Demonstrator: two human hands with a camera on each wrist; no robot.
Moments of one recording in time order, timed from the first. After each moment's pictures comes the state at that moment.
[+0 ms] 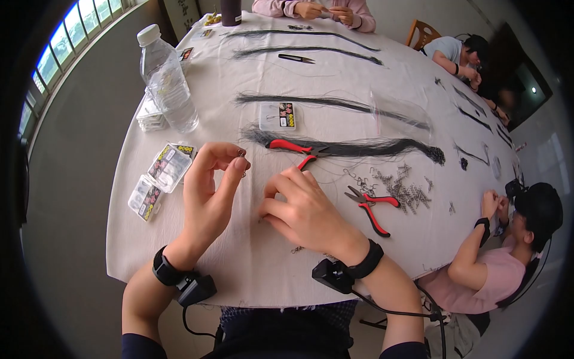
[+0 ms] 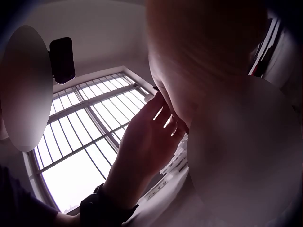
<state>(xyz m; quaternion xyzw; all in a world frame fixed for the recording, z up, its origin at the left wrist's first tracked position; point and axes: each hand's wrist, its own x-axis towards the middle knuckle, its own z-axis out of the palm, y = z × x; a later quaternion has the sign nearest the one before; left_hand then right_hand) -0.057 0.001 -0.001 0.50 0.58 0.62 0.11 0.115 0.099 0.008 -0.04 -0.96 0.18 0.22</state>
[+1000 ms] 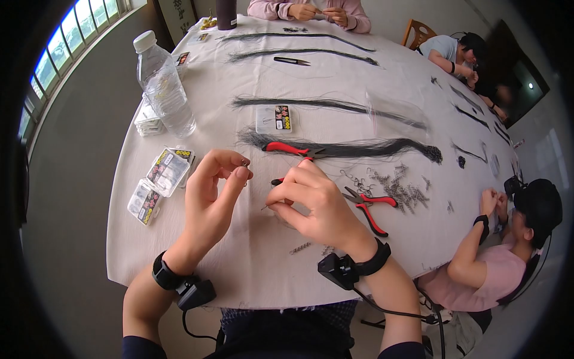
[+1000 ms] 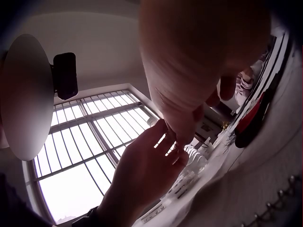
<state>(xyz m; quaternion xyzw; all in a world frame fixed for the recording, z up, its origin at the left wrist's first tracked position) -0.051 0.001 0.000 0.47 0.56 0.66 0.19 0.123 0.107 0.026 -0.11 -0.91 0.29 0.28</state>
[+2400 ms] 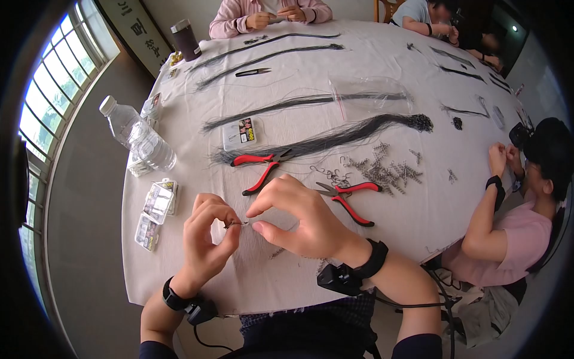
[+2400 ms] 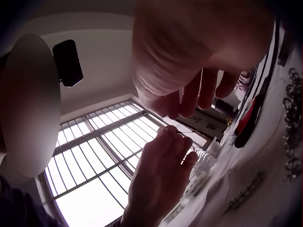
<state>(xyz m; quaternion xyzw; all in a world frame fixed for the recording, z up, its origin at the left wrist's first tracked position) -0.021 -0.011 0.017 0.65 0.57 0.49 0.12 0.166 0.110 0.019 -0.08 -0.82 0.44 0.36</state>
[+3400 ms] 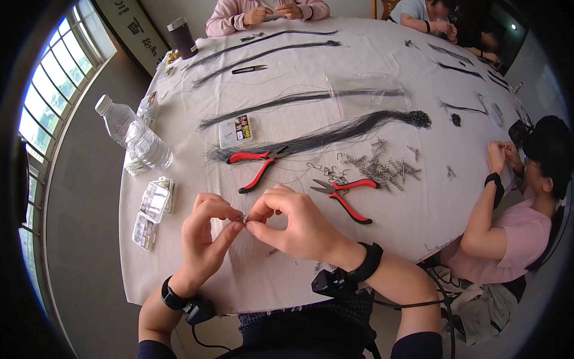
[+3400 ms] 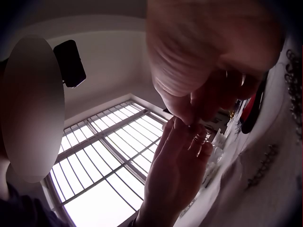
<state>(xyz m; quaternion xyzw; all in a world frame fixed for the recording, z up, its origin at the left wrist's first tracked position) -0.019 -0.011 0.007 0.62 0.56 0.52 0.16 0.163 0.098 0.008 -0.16 -0.79 0.52 0.30</state>
